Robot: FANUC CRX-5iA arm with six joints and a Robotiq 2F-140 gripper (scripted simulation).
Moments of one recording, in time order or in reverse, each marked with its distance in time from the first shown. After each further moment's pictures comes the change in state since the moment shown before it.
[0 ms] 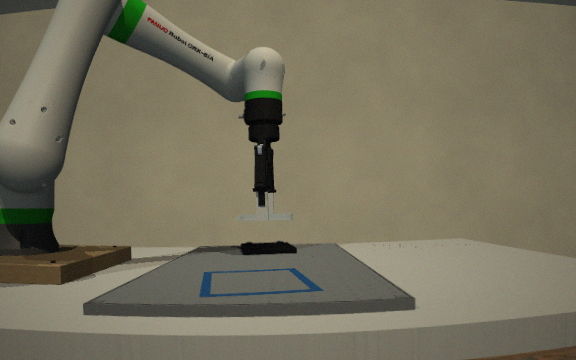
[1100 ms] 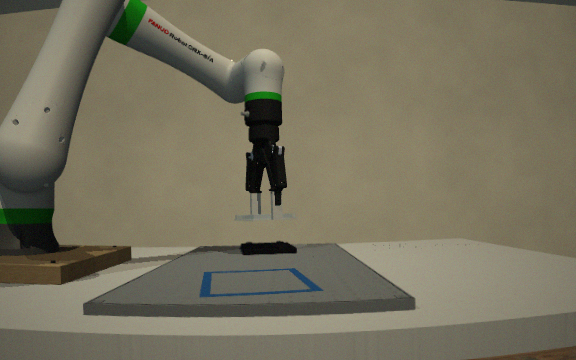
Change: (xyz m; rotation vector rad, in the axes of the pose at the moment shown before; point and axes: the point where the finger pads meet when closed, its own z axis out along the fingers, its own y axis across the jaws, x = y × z) arm -0.001 -0.011 0.000 -0.007 0.003 -0.752
